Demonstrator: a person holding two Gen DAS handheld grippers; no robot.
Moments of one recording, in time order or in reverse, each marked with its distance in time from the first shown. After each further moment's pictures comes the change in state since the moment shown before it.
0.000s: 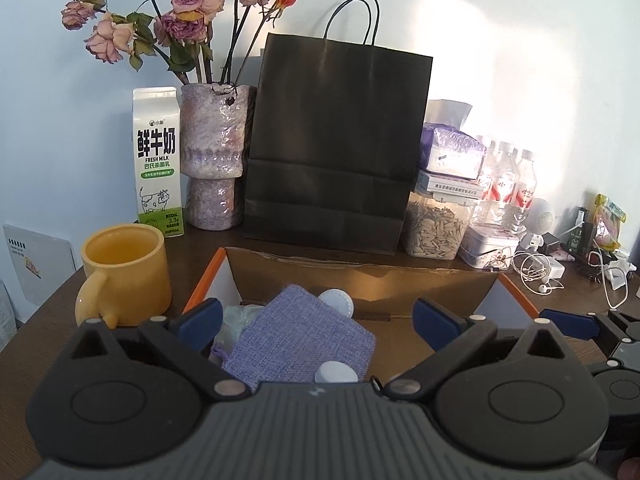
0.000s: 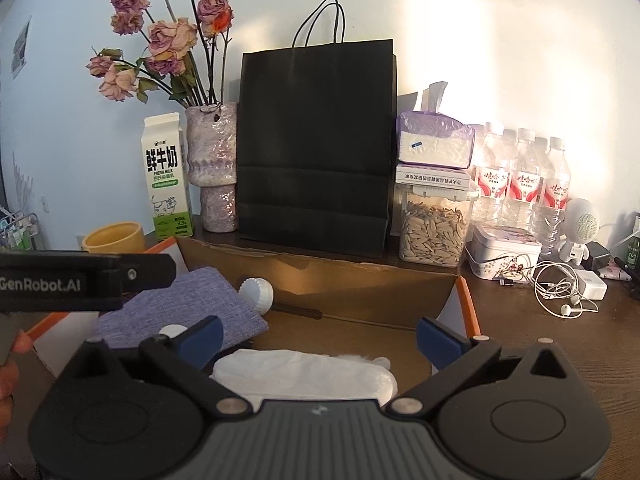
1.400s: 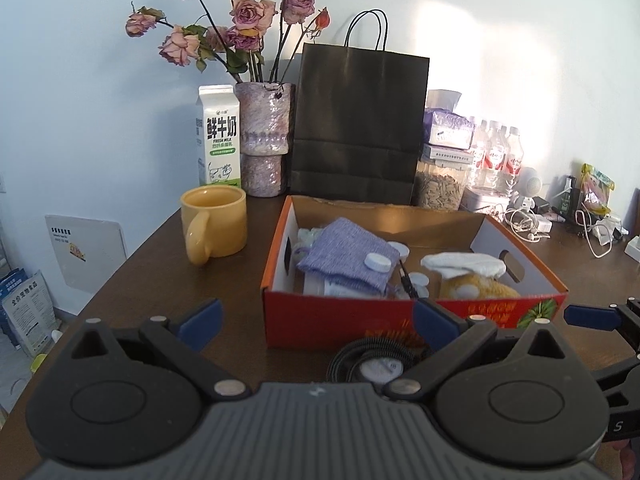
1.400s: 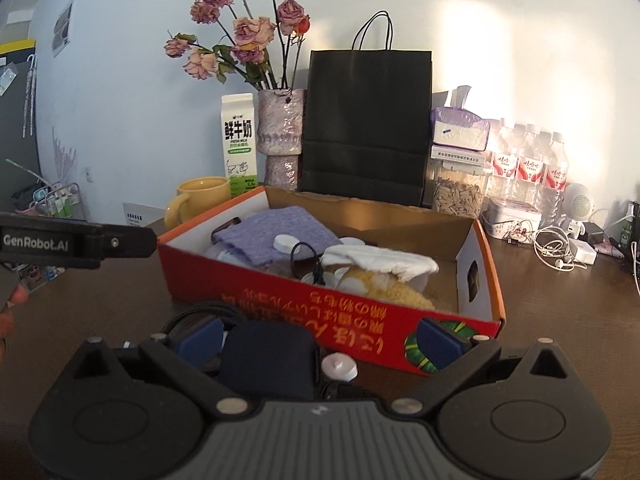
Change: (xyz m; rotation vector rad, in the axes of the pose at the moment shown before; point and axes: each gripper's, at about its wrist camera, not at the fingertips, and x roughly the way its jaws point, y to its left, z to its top) left arm -0.137 0.036 -0.054 0.036 0.038 0.052; right arm -0.129 0.051 -0.065 -0.050 0.055 0.081
